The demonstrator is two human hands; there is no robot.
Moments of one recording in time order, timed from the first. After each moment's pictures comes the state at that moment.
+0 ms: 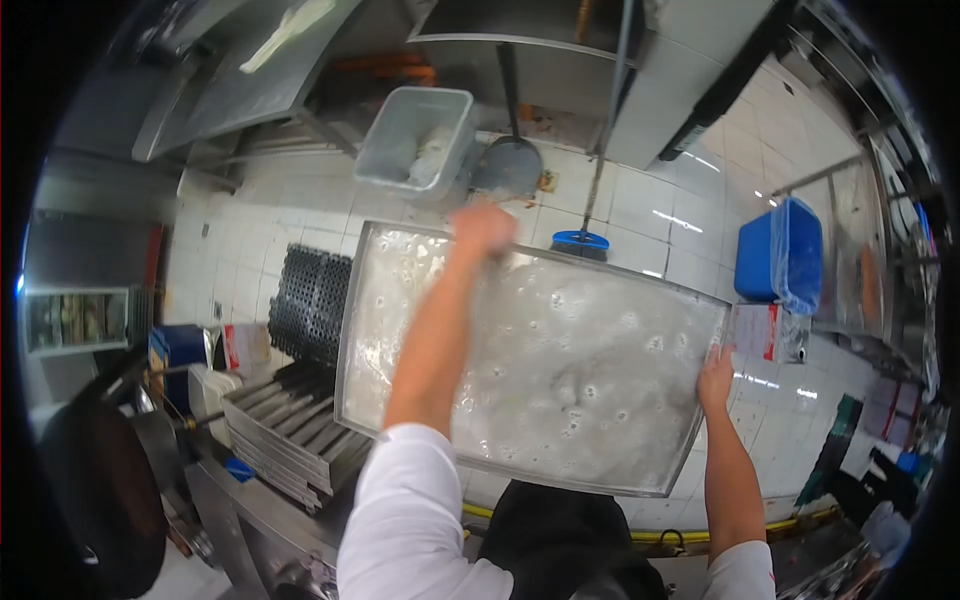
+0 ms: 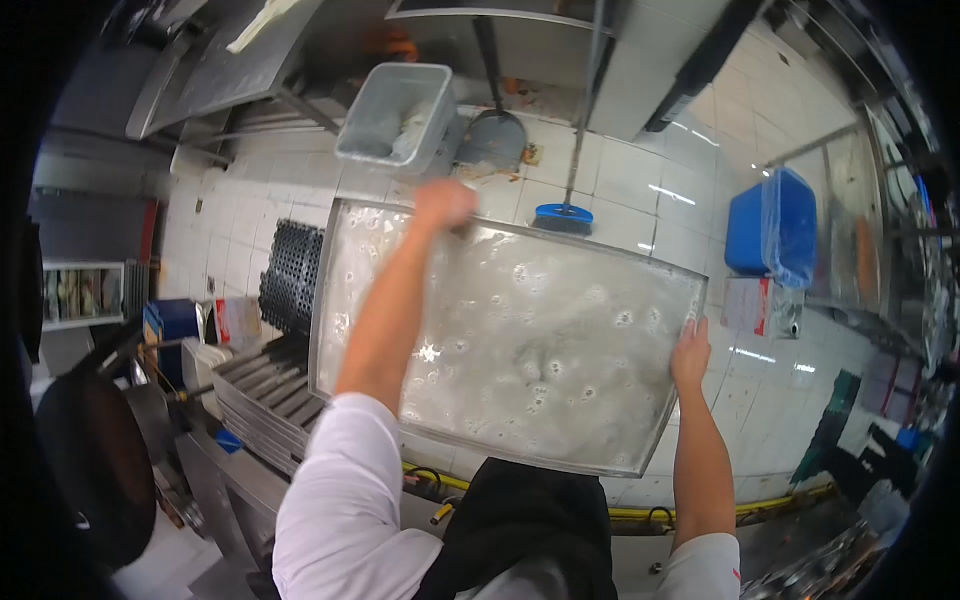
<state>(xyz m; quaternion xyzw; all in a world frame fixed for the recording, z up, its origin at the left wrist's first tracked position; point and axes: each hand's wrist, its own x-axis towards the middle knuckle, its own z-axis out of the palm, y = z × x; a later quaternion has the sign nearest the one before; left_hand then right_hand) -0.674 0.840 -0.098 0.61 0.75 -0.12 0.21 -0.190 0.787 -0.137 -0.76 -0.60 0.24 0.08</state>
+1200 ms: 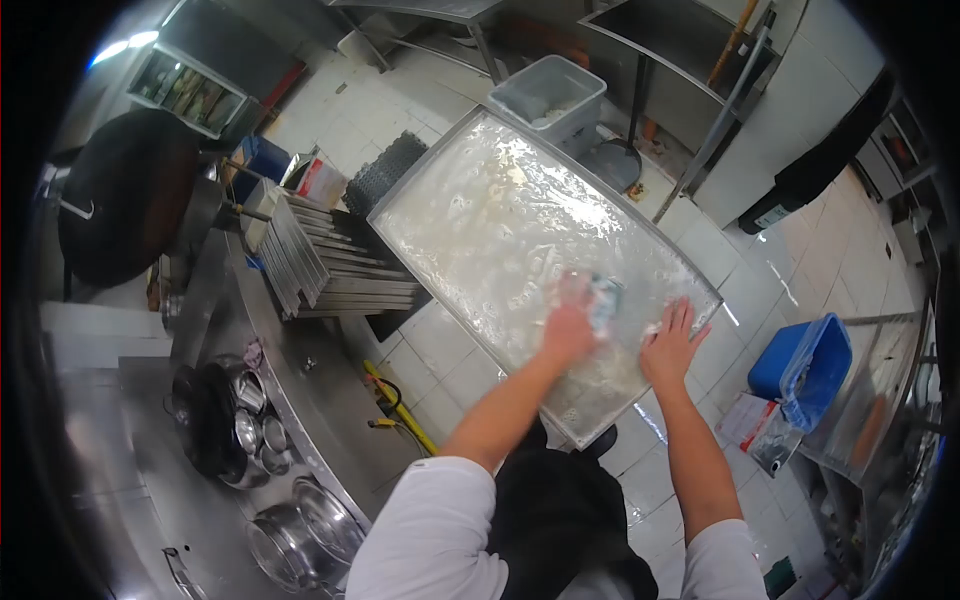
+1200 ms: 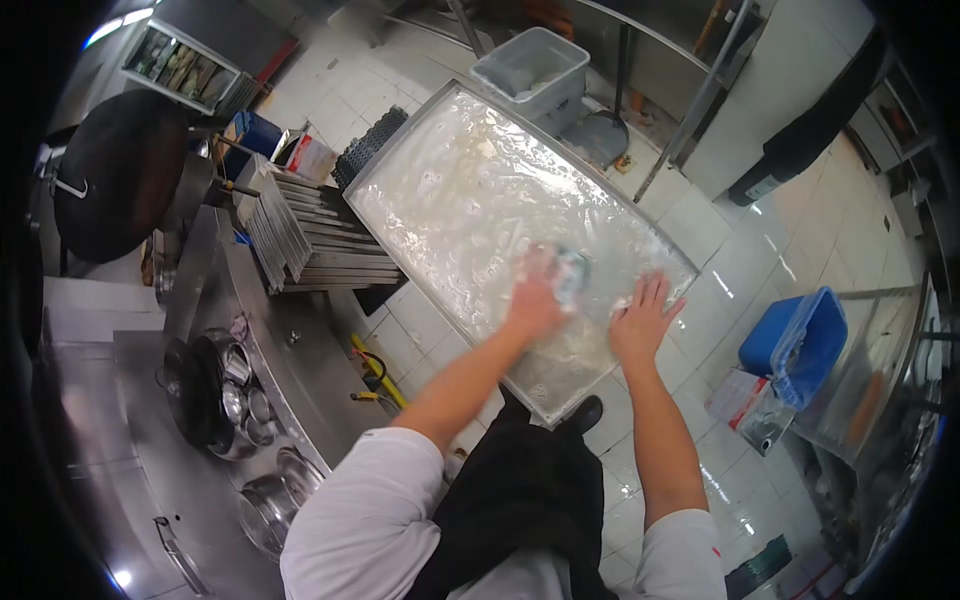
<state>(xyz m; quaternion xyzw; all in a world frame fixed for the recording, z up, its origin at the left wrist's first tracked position) -0.348 0.639 -0.105 0.46 0.87 0.16 0.05 -0.204 0.776 -0.106 -0.37 -0.93 0.05 -0.05</state>
